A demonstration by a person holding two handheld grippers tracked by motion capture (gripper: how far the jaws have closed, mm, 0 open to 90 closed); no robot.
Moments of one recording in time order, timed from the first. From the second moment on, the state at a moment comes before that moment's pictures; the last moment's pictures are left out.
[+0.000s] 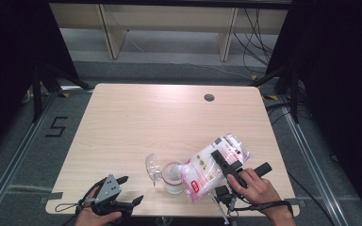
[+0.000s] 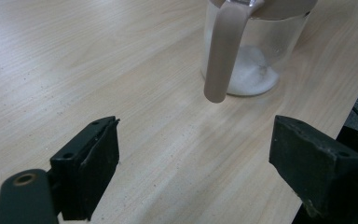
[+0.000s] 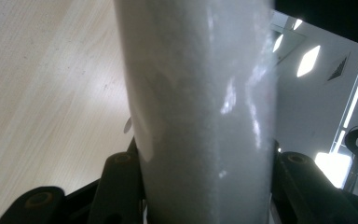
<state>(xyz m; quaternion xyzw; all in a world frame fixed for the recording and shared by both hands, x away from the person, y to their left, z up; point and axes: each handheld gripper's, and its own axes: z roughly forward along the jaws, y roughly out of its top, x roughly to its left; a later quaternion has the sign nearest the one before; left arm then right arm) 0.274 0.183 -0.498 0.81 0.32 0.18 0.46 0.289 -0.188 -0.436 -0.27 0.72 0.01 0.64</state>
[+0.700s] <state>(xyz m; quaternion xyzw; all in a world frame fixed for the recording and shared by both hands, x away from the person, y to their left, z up) 0.274 0.183 -0.498 0.81 0.32 0.18 0.46 0.288 -0.188 -0.435 -0.27 0.72 0.01 0.63</state>
